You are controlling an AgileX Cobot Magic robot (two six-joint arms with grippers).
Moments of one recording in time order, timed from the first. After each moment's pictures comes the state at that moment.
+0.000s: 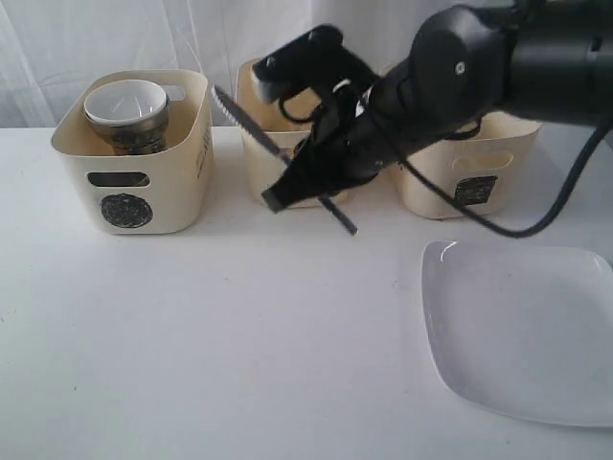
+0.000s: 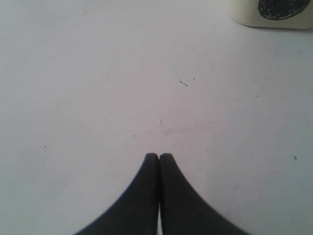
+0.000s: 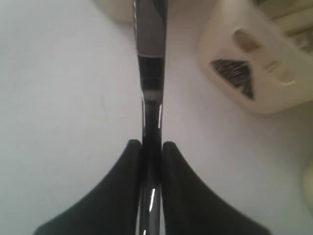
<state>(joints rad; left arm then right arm) 0.03 0.00 0.02 0.19 0.53 -0.21 0.46 1.64 -1.26 0.17 0.49 -0.34</state>
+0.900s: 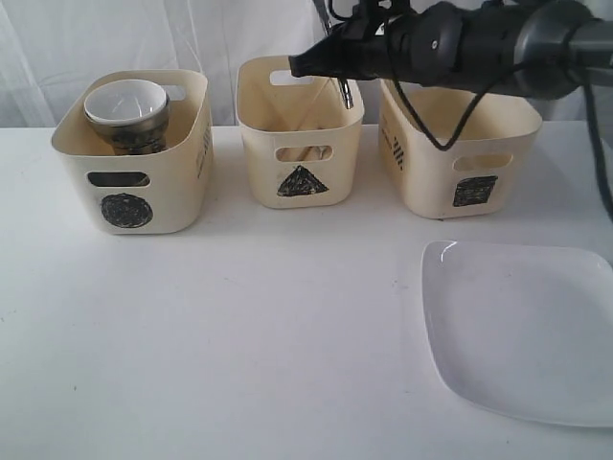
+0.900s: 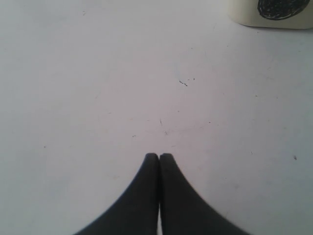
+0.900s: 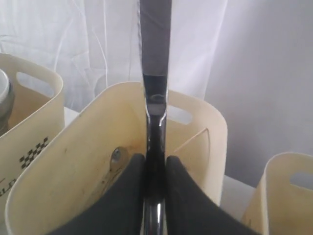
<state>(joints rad) 0.03 0.00 0.02 0.19 0.53 -0.21 0.27 1.97 -1.57 0.31 -0.02 -0.37</state>
